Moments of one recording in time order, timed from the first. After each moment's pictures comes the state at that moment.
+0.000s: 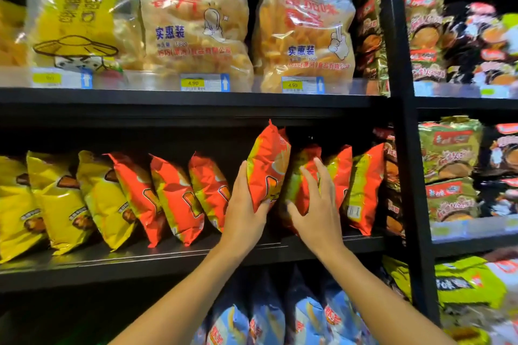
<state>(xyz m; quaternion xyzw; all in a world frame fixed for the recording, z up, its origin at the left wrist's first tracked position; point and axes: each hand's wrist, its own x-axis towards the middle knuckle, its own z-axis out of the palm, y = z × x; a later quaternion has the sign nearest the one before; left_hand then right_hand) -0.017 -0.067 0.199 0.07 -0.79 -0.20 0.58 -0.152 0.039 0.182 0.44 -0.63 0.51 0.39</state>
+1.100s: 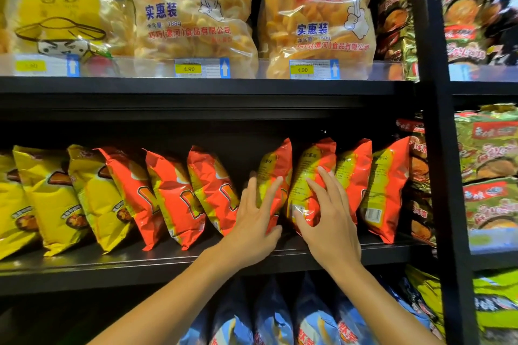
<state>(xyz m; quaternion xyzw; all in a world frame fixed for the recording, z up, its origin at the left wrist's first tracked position) -0.031 -0.088 0.188 0.10 -0.92 -0.07 0.36 -0.169 0.026 0.166 0.45 -0.64 0.50 0.38</state>
